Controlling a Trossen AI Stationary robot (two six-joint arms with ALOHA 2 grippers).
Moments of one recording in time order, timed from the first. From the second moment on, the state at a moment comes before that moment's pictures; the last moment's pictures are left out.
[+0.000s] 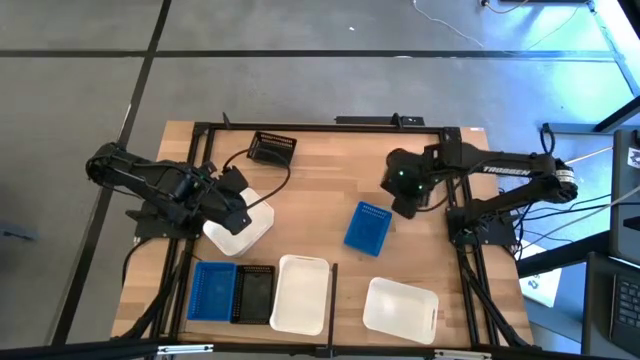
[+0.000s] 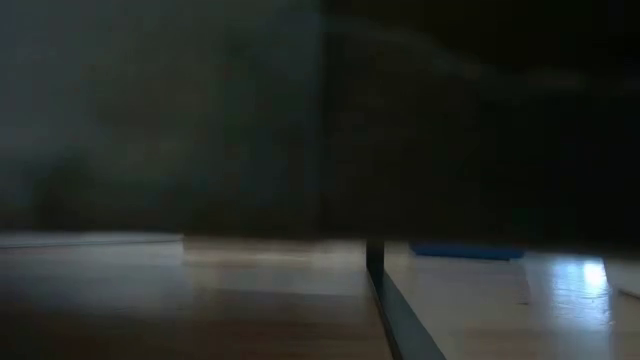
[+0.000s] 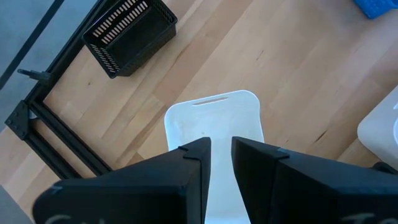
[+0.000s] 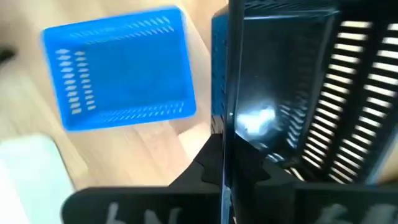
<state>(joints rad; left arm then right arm) -0.36 1.28 1.49 -1.52 -0.51 -0.96 -0.14 1.28 1.19 -1.24 0.03 0.32</state>
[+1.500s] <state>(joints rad) -0.36 1.28 1.49 -1.52 -0.50 -1.07 -0.07 2.06 1.61 -0.85 -0.07 -1.16</state>
